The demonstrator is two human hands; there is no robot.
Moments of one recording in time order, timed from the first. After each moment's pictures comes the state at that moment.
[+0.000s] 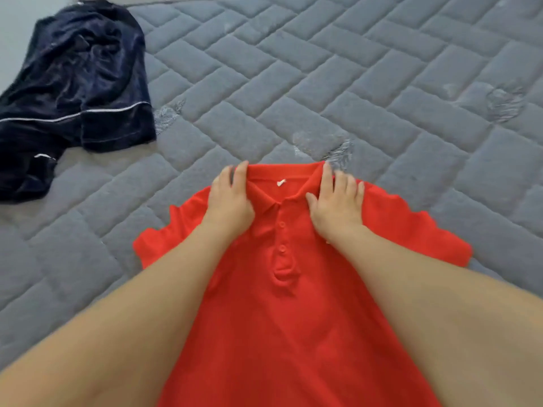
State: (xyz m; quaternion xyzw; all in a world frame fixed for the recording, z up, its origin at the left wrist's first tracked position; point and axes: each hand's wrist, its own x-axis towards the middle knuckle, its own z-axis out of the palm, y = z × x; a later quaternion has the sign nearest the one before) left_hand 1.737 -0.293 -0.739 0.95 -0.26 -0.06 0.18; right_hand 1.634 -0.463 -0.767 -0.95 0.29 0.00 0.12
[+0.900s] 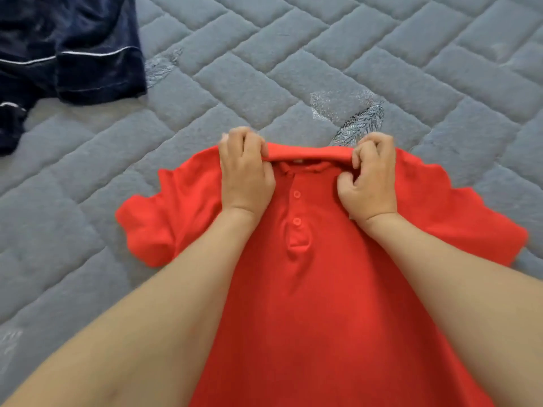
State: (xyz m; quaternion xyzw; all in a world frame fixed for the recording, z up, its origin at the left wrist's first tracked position) left_hand 1.723 -0.303 -0.772 0.91 -0.26 0.11 0.31; right_hand 1.623 -0.472 -0.783 -0.89 0.17 -0.30 0.29
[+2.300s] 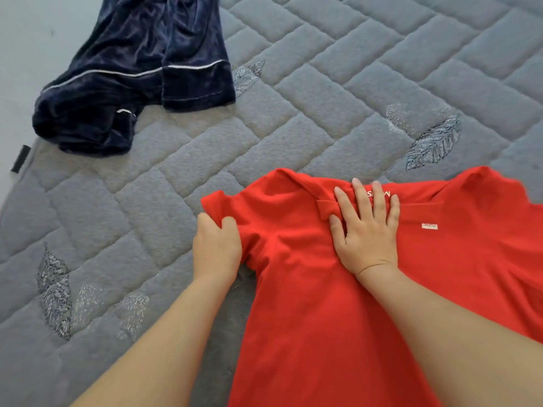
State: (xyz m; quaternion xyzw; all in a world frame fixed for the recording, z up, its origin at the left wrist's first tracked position) left_hand 1.701 -0.120 -0.723 0.91 0.18 -0.09 0.37; right_hand 1.620 -0.337 -0.813 -0.98 0.19 -0.10 0.04
